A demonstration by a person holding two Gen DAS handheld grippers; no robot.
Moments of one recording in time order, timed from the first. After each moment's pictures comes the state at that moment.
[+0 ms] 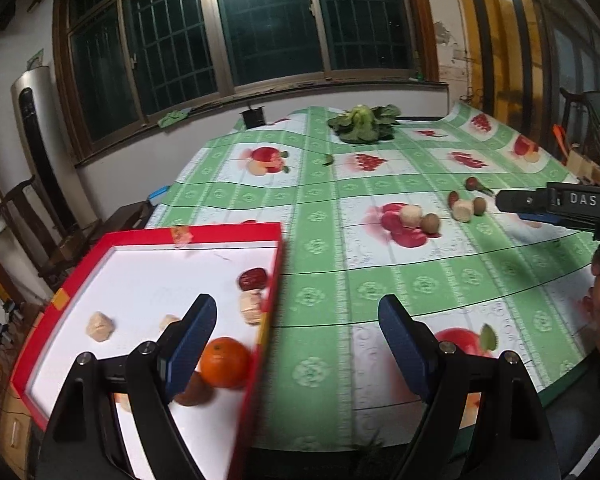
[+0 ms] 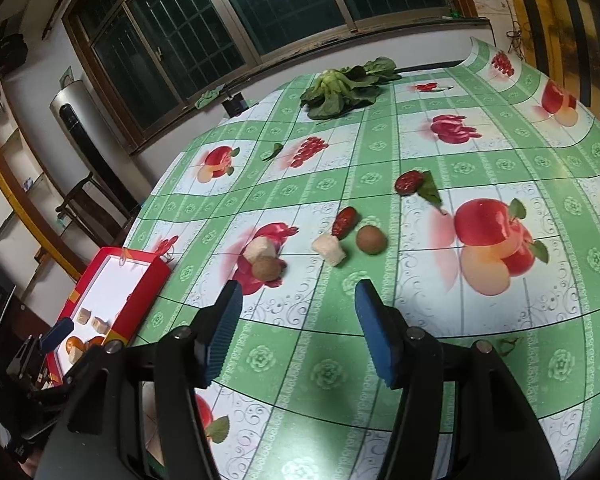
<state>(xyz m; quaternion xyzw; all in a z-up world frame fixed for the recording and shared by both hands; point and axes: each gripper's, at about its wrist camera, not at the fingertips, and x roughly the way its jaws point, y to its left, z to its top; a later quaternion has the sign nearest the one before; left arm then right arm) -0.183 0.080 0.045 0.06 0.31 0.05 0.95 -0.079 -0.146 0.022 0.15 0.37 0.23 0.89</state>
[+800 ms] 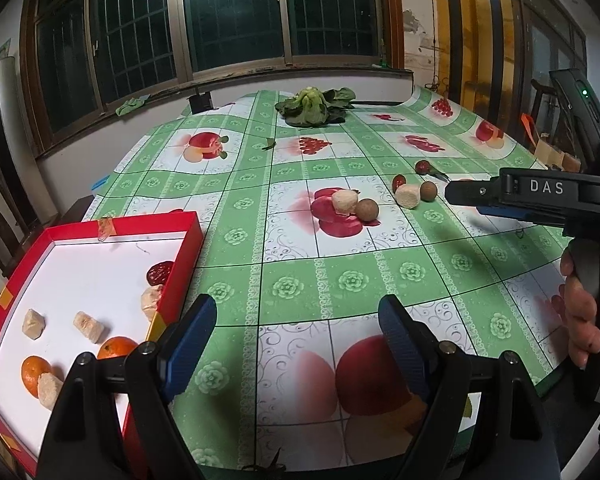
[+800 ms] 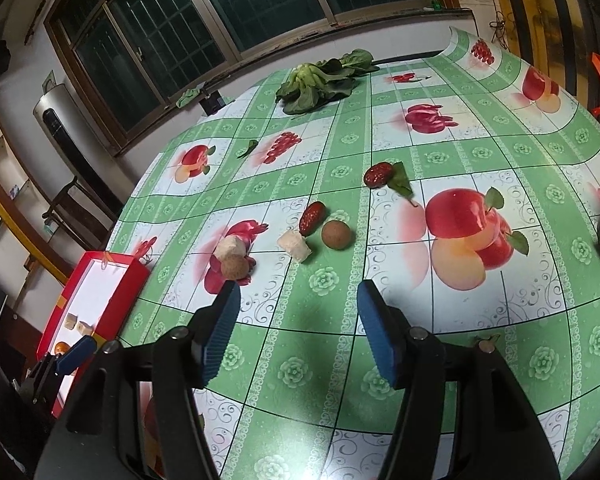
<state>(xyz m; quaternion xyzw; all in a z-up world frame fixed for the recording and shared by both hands) -0.163 0.039 0.029 0.04 0.33 -0.02 0.94 -0.073 -0.158 0.015 0.15 0.39 0.20 0.89</state>
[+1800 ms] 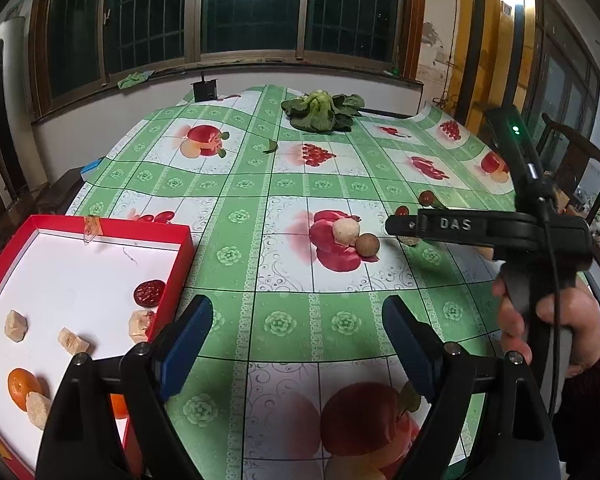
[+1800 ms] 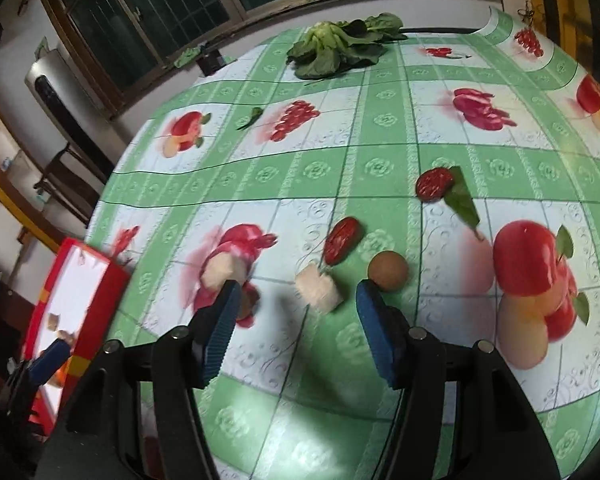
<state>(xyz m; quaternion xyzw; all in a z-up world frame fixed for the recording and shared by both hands) -0.136 0.047 0.045 -0.03 0.35 -0.02 0.94 -0.008 -0.115 0.004 0.10 0.45 0.21 0.86</state>
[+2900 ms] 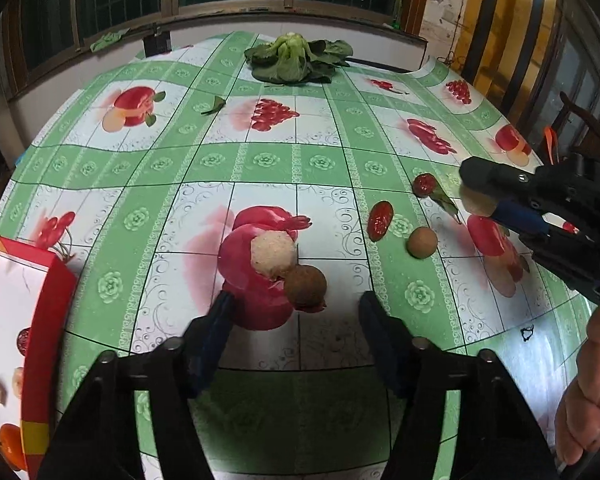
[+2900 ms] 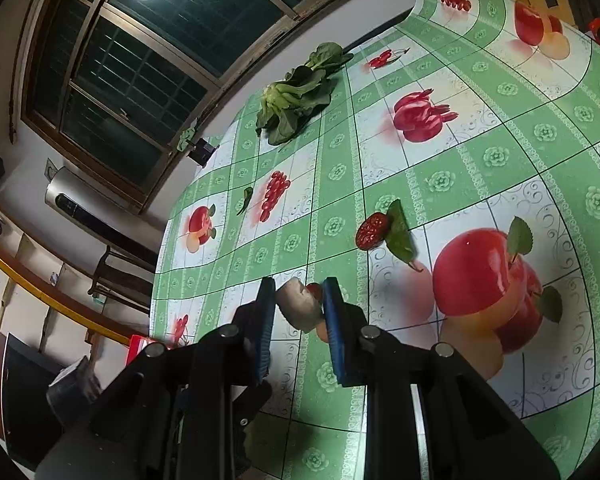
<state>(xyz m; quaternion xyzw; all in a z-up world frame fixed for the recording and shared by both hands) -0.042 -0.010 0.013 -0.04 0.44 -0.03 0.90 0.002 -0.194 0.019 0.31 0.41 0.22 0.83</state>
